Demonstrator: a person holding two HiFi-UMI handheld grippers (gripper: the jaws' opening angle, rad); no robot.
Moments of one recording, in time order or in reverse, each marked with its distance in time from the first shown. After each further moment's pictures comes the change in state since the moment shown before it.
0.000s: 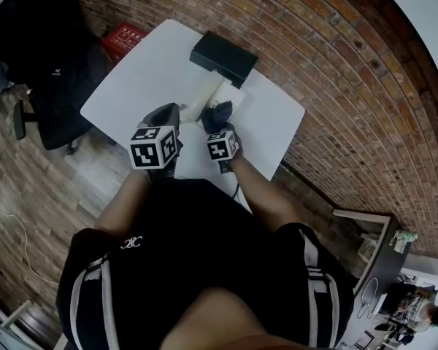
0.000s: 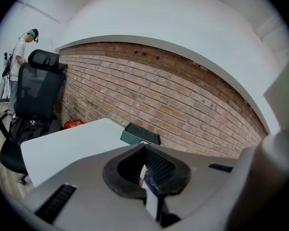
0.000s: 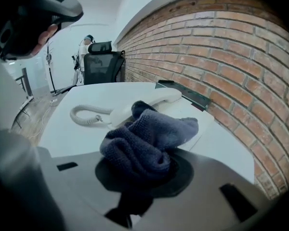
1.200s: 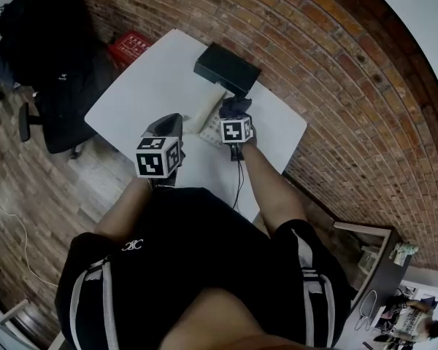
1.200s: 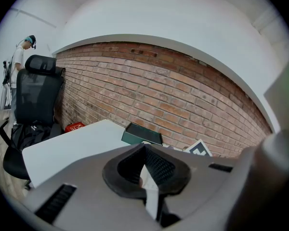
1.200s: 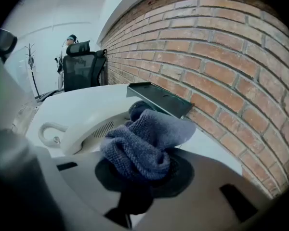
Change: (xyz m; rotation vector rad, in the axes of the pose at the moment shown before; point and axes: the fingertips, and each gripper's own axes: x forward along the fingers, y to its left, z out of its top) left arm 0.008 -0.001 0.002 0.049 0.012 0.021; right arm 0.027 -0.096 0.042 0.117 0.036 -0.123
